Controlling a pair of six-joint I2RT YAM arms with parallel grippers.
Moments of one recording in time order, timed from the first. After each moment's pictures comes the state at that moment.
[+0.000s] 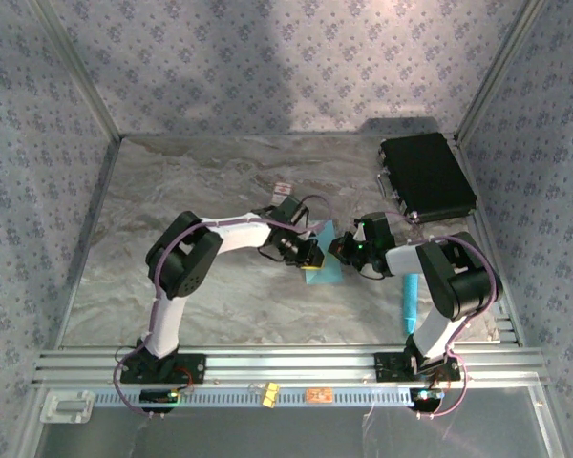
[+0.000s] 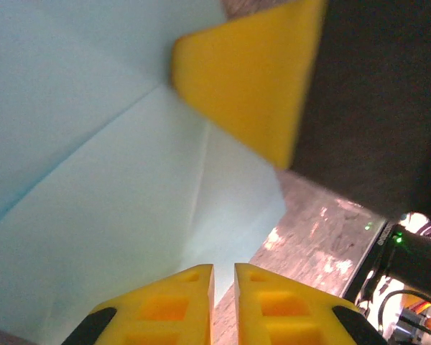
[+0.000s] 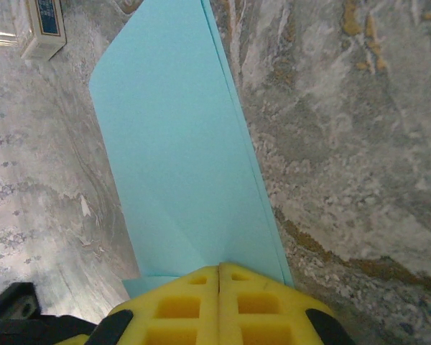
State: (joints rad) left arm -0.78 2.07 1.32 -0.37 0.68 -0.55; right arm 0.32 1.68 0.57 0.31 -0.49 0.91
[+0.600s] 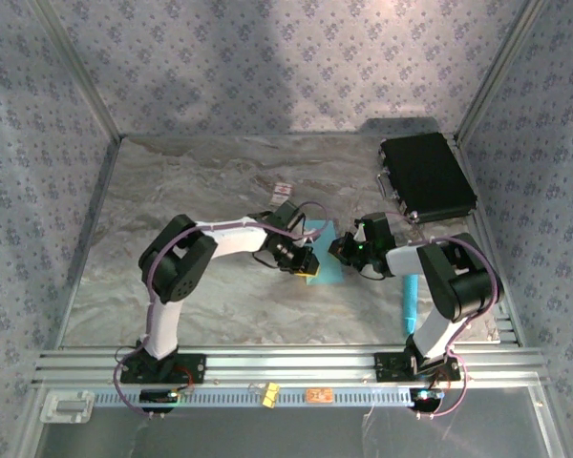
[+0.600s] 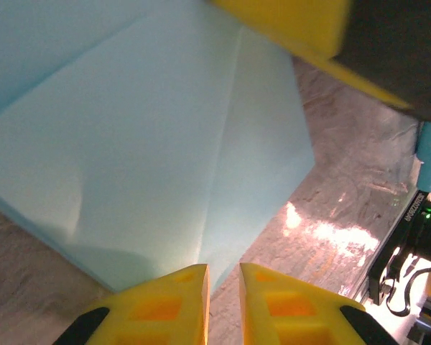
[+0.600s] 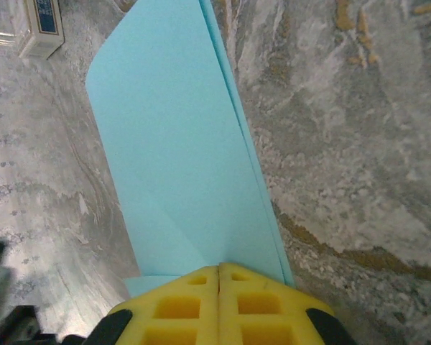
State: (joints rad) left arm -0.79 1.99 1.25 -0.40 0.63 -0.51; right arm 0.32 1.67 0.56 0.29 -0.49 0.91
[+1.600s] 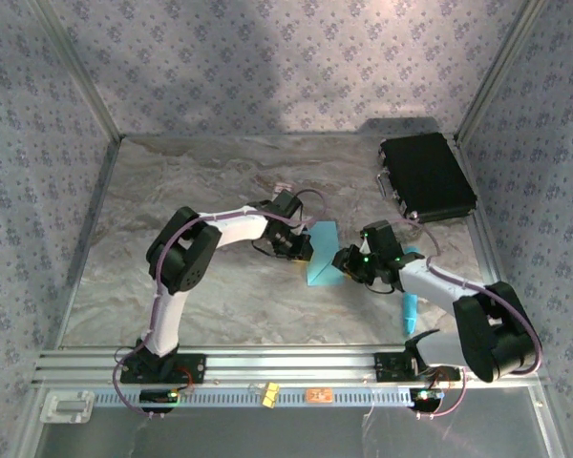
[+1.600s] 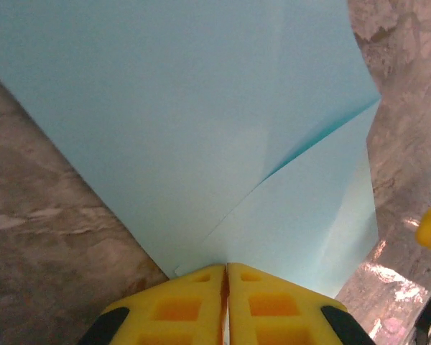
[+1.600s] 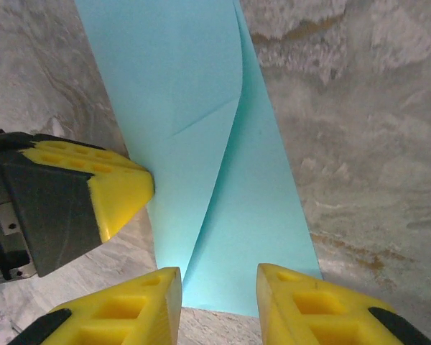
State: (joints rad) left arm -0.73 2.10 1.38 -0.48 0.55 -0.42; right arm 0.41 1.31 0.52 -0.14 -0.37 0.89
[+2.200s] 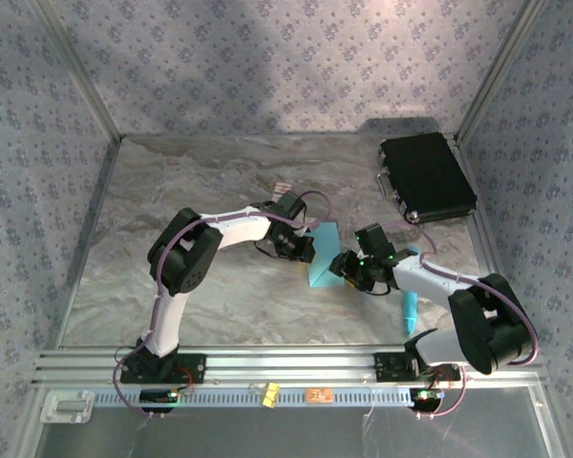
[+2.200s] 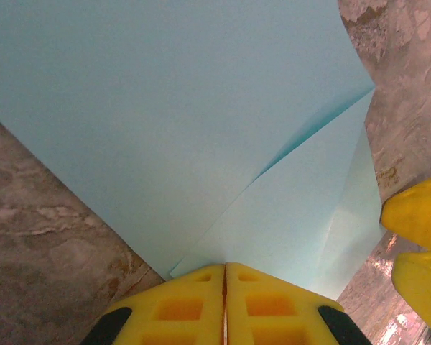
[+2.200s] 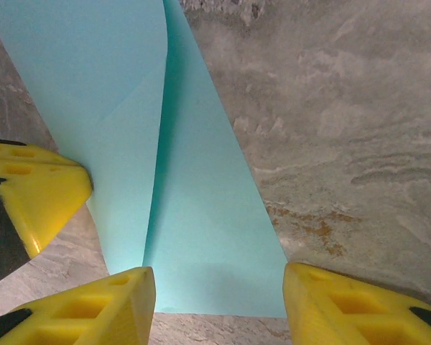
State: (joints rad) left arm -0.75 2.09 1.39 -0.49 0.52 -0.39; right arm 0.45 1.35 0.55 -0.25 -0.29 0.93
